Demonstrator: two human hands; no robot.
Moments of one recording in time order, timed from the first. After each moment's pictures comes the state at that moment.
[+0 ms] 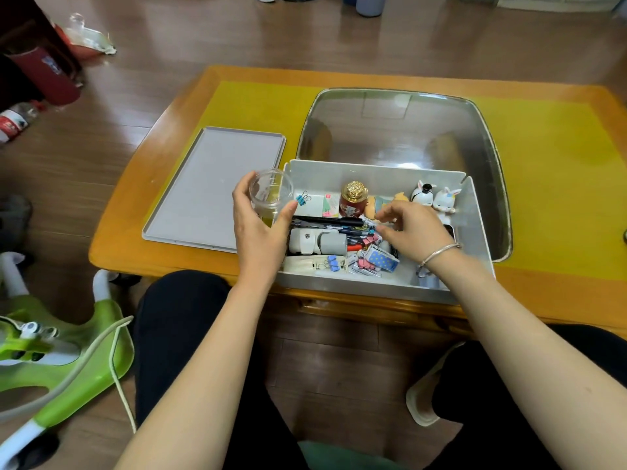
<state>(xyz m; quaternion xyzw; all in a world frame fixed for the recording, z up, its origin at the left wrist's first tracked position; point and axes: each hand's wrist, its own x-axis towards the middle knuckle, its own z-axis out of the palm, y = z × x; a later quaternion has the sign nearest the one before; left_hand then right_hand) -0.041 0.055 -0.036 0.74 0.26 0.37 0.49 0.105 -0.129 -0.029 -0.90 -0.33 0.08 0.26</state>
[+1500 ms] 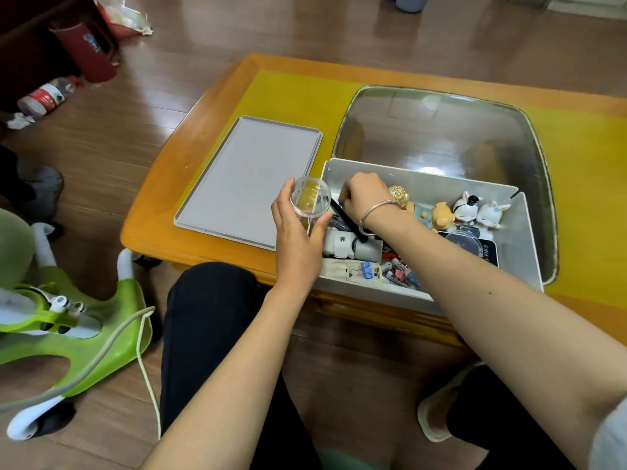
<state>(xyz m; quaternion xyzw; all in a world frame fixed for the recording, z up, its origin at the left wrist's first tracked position) -0.035 0.057 -0.063 0.74 0.29 0.35 0.50 0.112 0.021 -0.037 -0.92 -0.37 0.11 0.12</state>
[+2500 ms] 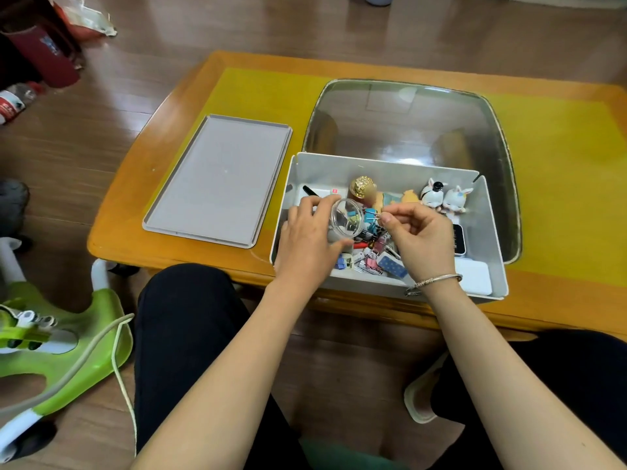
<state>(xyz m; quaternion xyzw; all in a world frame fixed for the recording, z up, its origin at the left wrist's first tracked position) -0.016 0.022 -0.058 0.93 0.22 0.18 0.23 0.059 -0.117 -0.025 -0.76 -0.16 0.06 0.63</state>
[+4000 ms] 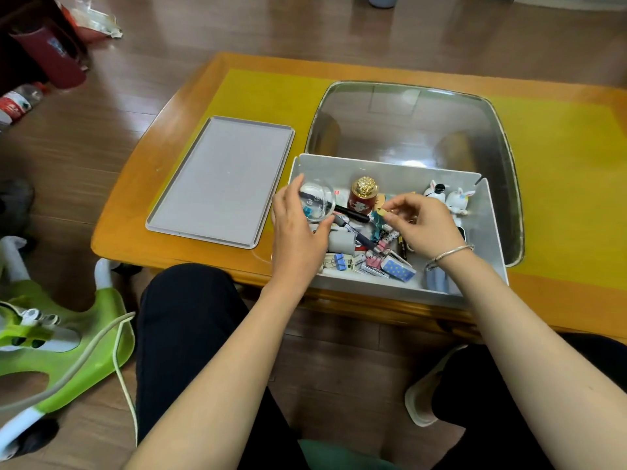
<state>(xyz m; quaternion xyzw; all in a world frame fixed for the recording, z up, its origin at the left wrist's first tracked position) -0.021 0.027 -0.046 0.82 0.27 0.29 0.41 0.111 -0.121 -0.033 -0.85 -0.30 0.10 0.42</state>
